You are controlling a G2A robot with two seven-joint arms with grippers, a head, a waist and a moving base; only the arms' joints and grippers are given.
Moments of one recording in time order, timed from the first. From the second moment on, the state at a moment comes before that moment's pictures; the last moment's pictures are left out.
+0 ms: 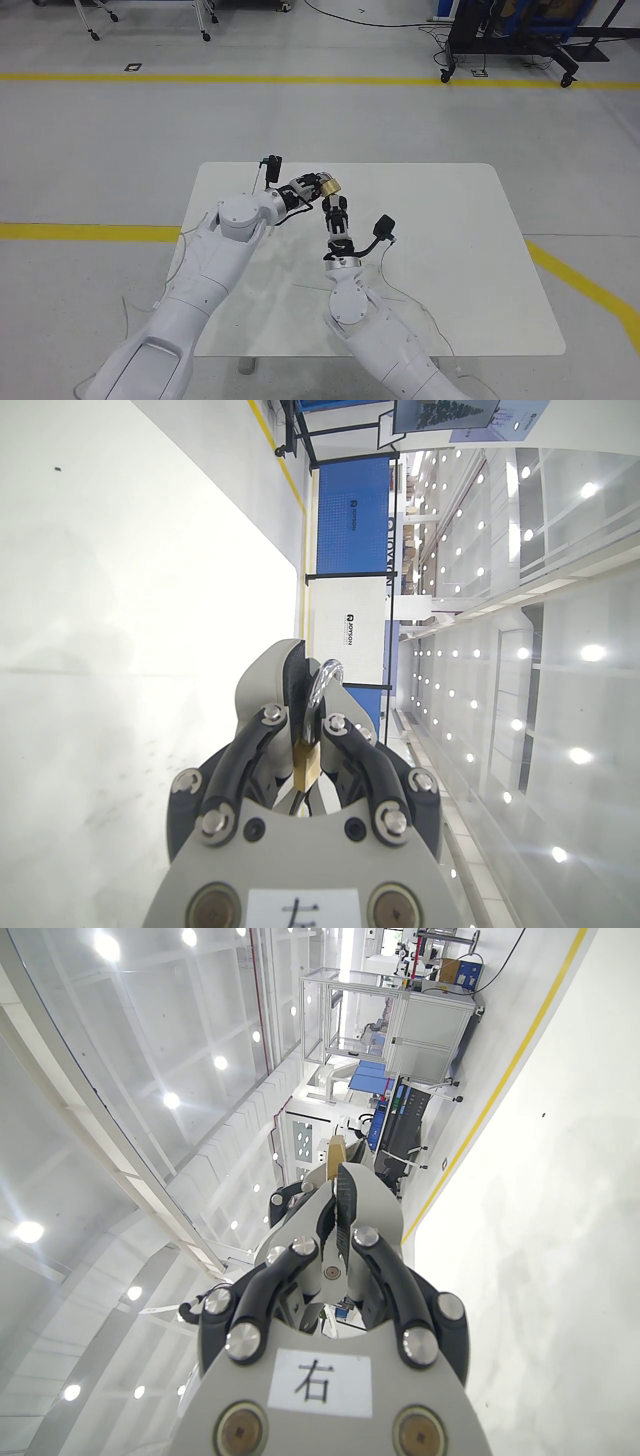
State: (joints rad) left arm 0.79 -1.42 -1.00 -0.94 -0.27 0.06 -0.61; right arm -1.25 -1.62 0.93 -1.18 -0.09 -0.29 -0.61
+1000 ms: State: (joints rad) left arm 0.77 -1.44 -1.01 -0.90 -0.28 0.08 -0.64; right arm -1.29 -1.64 0.99 -1.19 -0.12 -0.29 -0.55
